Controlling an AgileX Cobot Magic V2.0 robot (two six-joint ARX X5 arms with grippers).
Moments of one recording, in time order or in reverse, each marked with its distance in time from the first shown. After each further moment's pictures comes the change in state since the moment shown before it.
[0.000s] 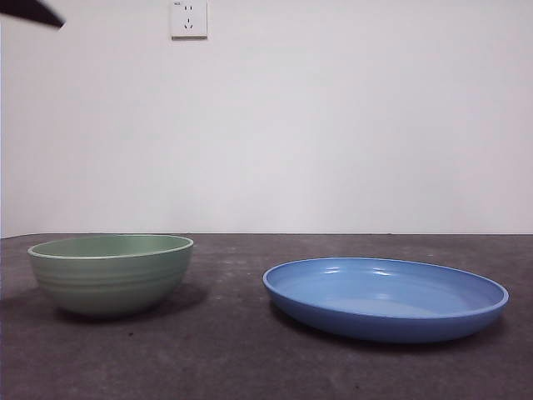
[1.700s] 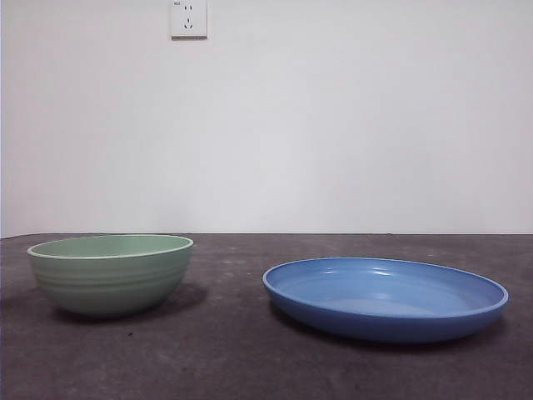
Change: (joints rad) left arm 0.132 -0.127 -0.097 0.244 -0.032 -0.090; right arm -0.294 -0.183 -0.191 0.189 -0.003 0.180
